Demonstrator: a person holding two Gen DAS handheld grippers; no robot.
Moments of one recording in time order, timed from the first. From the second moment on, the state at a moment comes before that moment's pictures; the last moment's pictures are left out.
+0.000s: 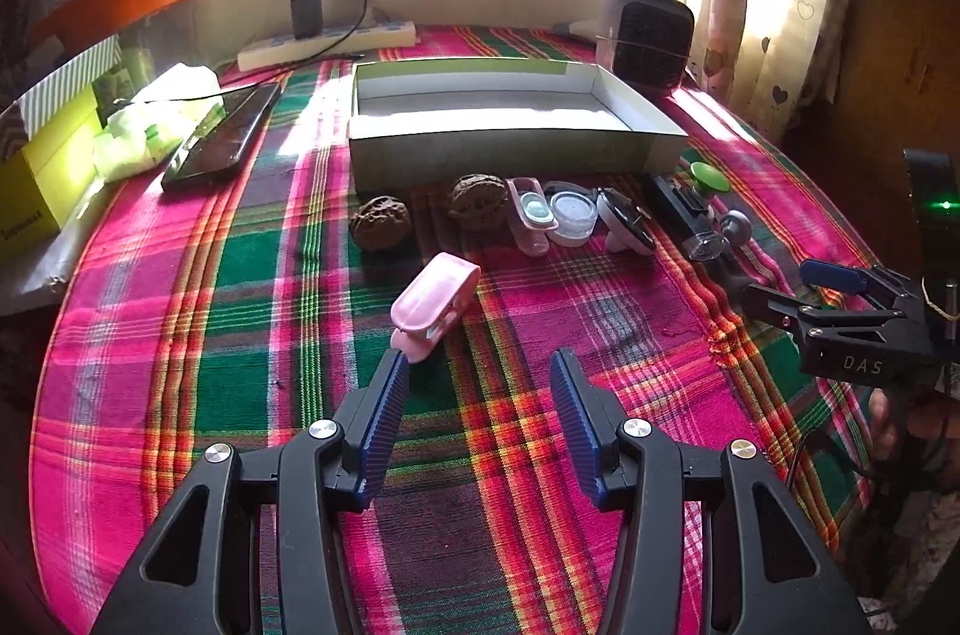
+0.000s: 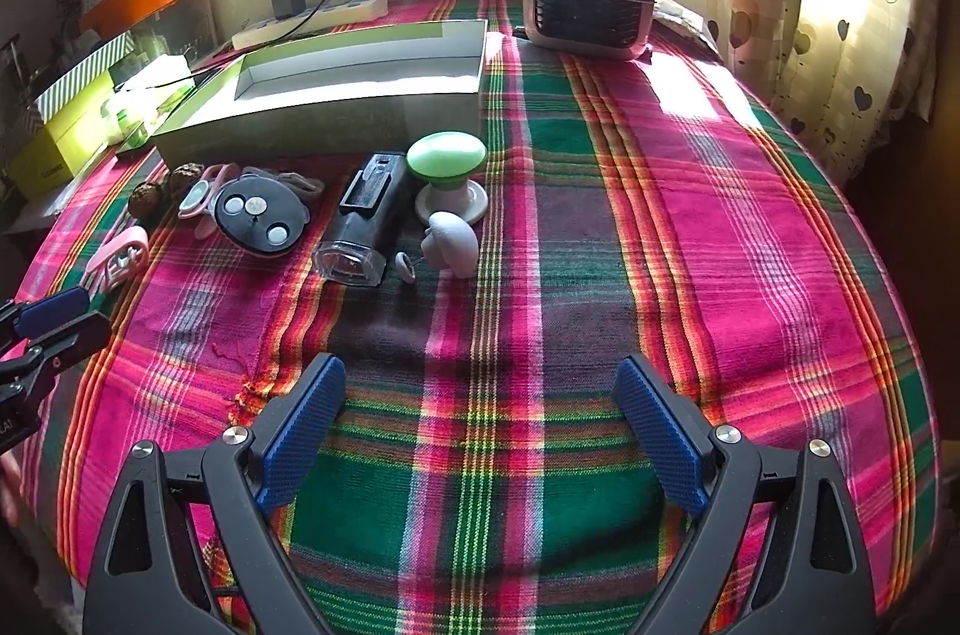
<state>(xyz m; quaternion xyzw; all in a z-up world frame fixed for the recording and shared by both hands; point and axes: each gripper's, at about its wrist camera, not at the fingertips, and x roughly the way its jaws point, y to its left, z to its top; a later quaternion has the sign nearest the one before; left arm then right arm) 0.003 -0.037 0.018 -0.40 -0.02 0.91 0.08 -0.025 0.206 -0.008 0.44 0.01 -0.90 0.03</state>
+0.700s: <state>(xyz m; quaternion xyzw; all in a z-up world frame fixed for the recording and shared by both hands) -0.046 -0.048 0.006 -0.43 -0.03 0.90 0.09 -0.063 0.207 -0.004 0.44 0.03 -0.90 0.06</state>
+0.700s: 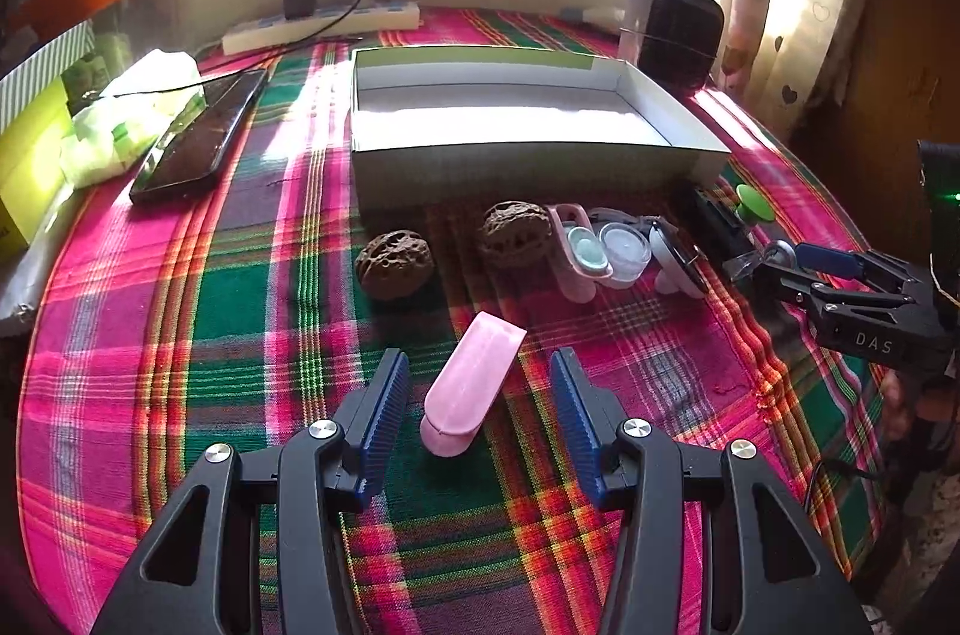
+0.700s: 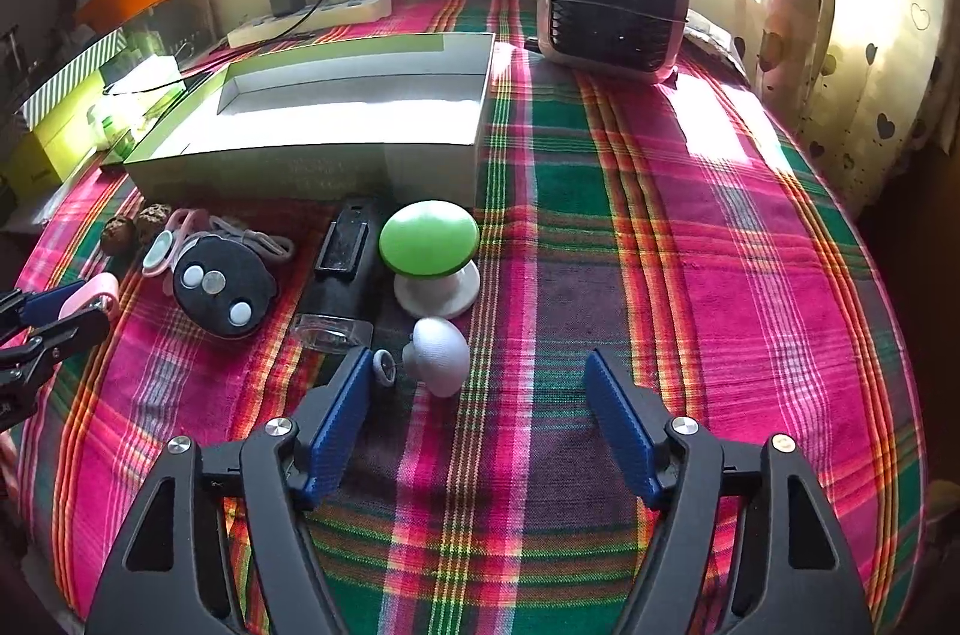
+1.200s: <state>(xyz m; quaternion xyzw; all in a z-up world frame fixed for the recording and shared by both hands) -0.052 -0.044 0.007 -0.44 -0.02 0.90 0.07 -0.062 0.208 -0.003 0.43 0.02 -0.90 0.06</state>
